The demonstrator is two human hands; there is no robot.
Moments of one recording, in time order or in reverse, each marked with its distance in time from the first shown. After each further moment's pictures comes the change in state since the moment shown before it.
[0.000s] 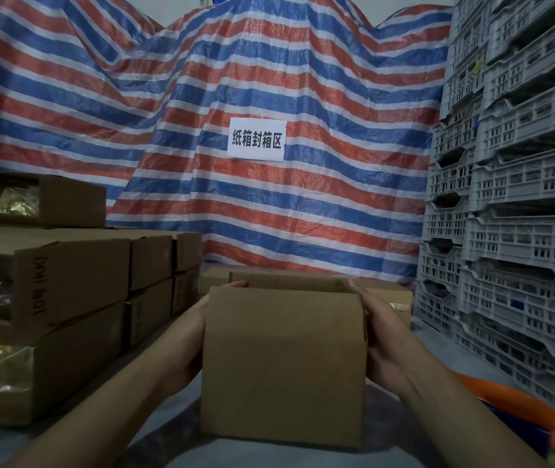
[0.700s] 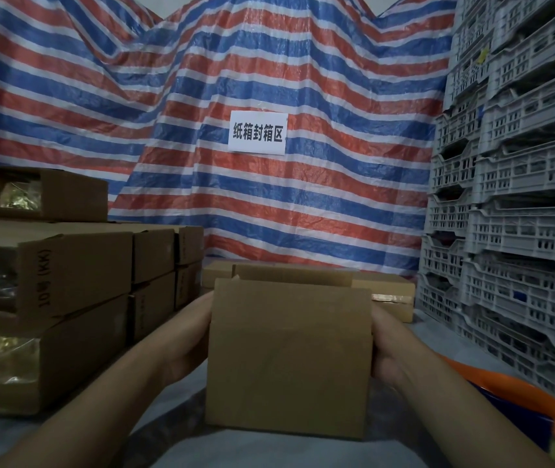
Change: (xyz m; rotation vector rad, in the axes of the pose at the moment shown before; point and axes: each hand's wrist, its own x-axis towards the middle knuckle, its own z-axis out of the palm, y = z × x) left_hand -0.002 0.005 -0.003 0.122 -0.134 -0.002; right_hand -0.008 0.004 0.007 -0.159 0.031 0.082
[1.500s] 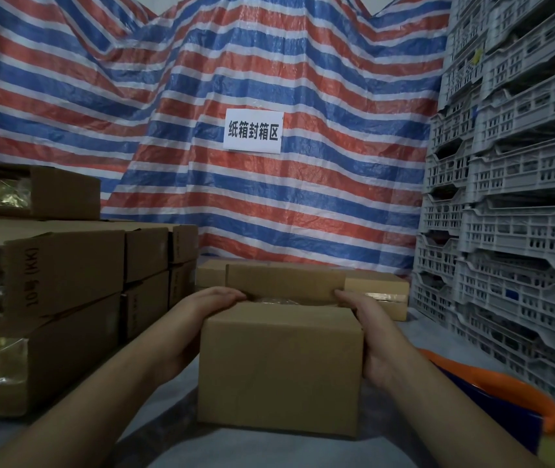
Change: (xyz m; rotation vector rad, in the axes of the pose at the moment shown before) left_hand 0.005 -0.001 -0.003 0.006 0.102 -0.082; right_hand 0.010 0.007 -0.004 0.141 0.029 0.065
